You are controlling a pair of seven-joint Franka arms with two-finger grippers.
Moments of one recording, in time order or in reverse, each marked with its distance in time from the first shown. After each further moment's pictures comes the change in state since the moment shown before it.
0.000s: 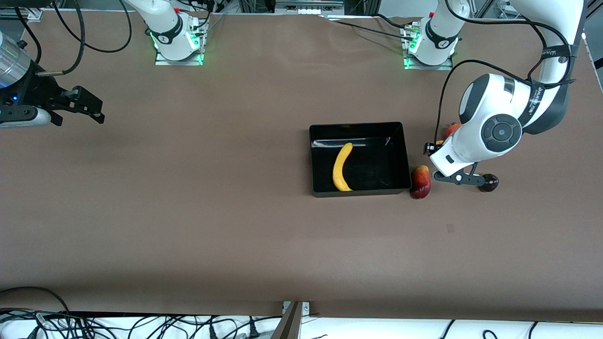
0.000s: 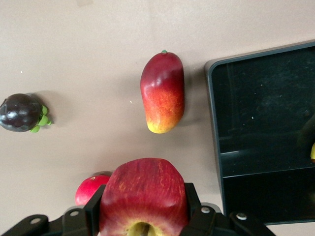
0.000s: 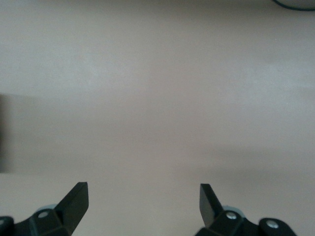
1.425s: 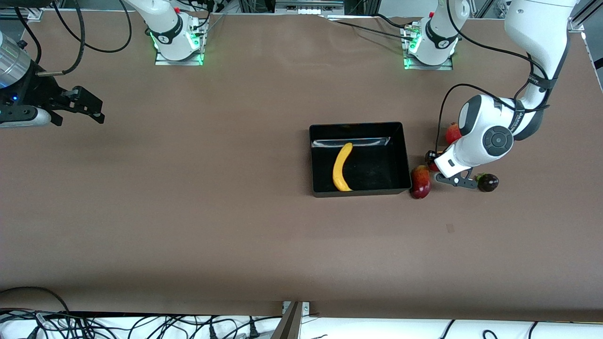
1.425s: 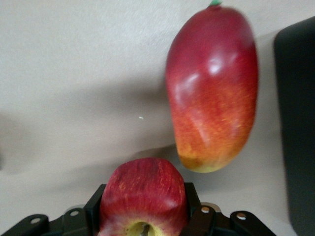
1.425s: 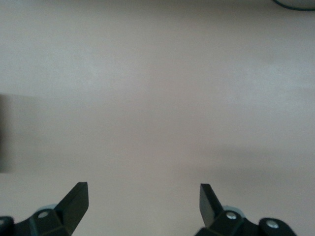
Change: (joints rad) left arm 0.138 0.096 0.000 -0.310 0.009 0.492 0.173; right arm 0.000 0.000 0.000 0.000 0.000 0.000 0.000
